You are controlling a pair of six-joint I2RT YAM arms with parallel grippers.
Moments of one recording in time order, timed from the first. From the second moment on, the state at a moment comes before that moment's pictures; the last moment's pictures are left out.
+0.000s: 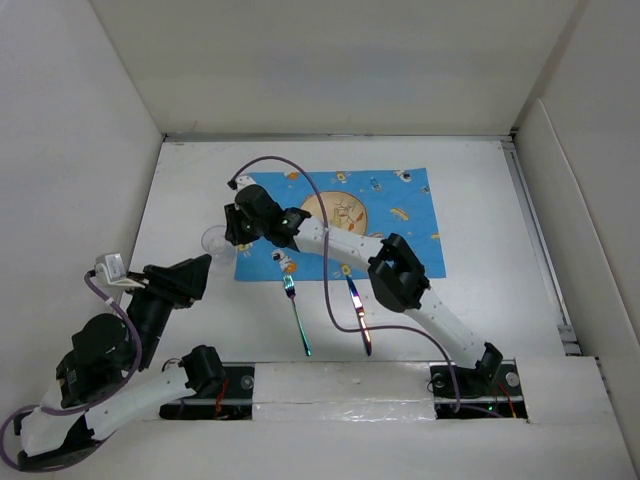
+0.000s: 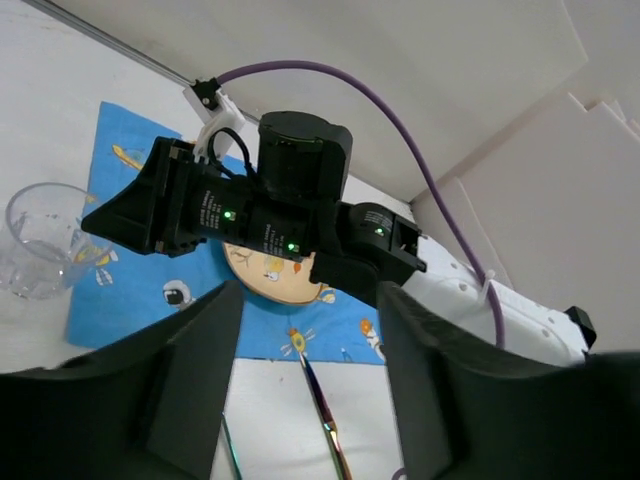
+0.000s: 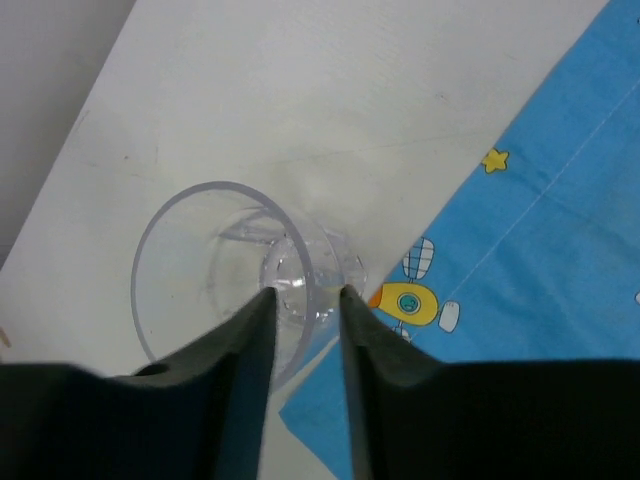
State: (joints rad) left arm -1.10 0.07 0.80 -0.66 -0.86 -0.68; right arm 1.00 2.52 2.28 -0.29 0.02 0.50
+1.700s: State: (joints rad) left arm -1.10 0.38 0.81 -0.70 -0.88 -0.66; right arm 0.13 2.01 1.63 -0.29 0.22 0.38
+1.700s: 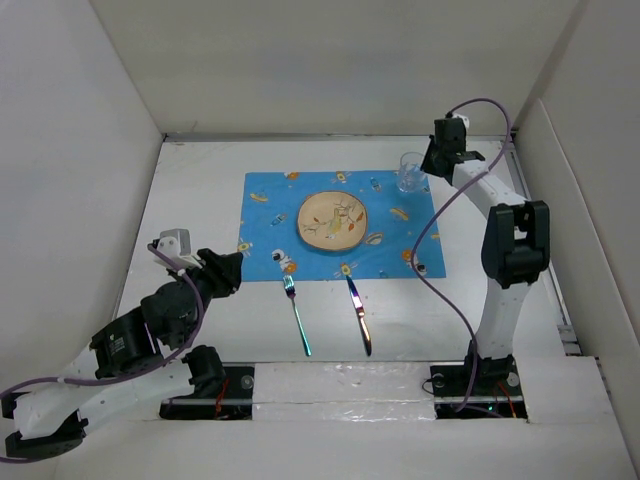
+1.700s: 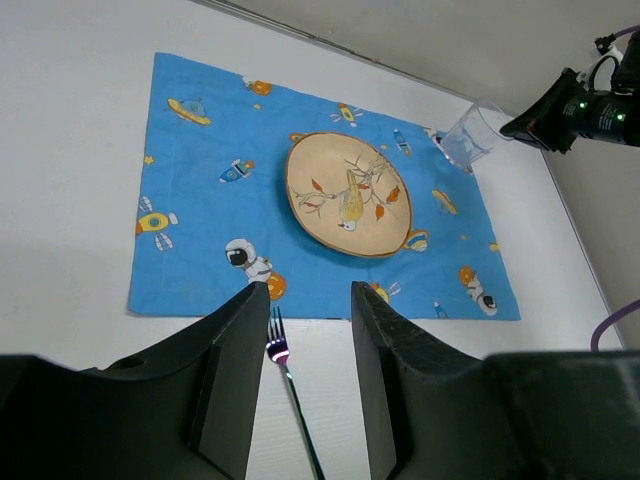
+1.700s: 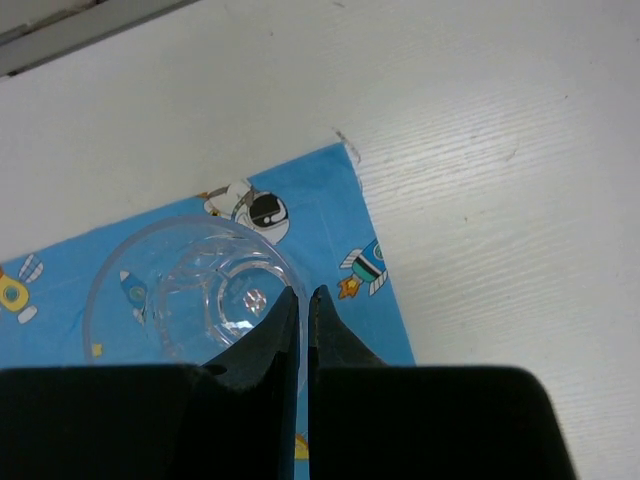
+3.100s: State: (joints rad) left arm -1.10 0.32 0.81 -0.67 -0.80 -0.64; right arm 0.91 1.23 0.78 -0.23 0.22 0.57
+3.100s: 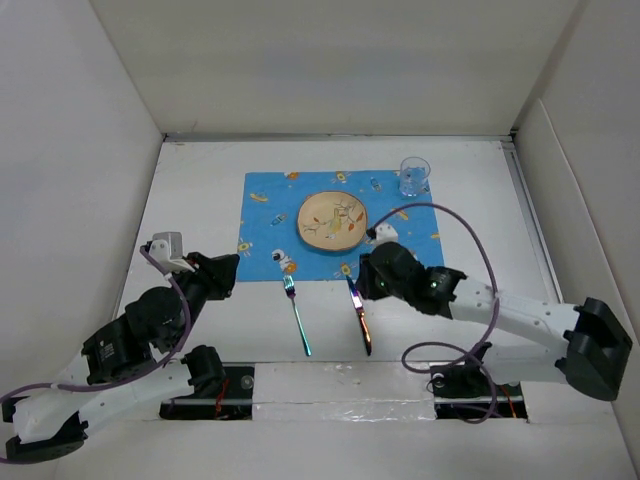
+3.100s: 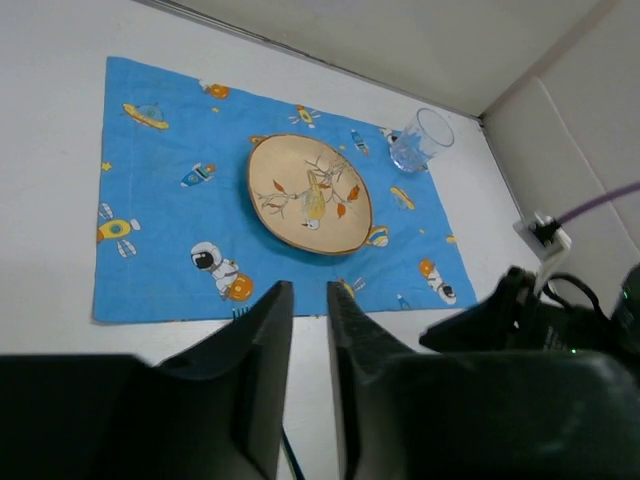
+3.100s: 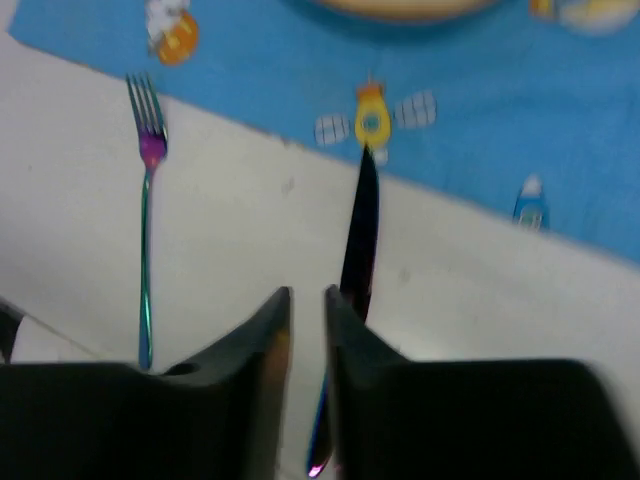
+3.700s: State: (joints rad) left arm -1.10 0.28 0.81 -0.65 -0.78 -0.64; right arm 1.23 1.39 0.73 -0.53 0.38 0.81
